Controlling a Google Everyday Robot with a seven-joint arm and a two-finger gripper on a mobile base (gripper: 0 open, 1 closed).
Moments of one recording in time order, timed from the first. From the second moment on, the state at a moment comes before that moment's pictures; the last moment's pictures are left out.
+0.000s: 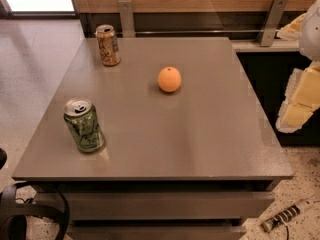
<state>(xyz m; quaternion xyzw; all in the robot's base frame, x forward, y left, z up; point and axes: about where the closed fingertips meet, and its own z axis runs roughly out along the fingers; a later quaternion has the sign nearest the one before) 0.438 -0.212 0.992 -0.60 0.78 -0.05 0.18</state>
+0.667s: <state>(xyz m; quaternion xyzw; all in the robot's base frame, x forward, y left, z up) 0.446 -0.193 0.981 -0.62 0.76 -0.01 0.20</state>
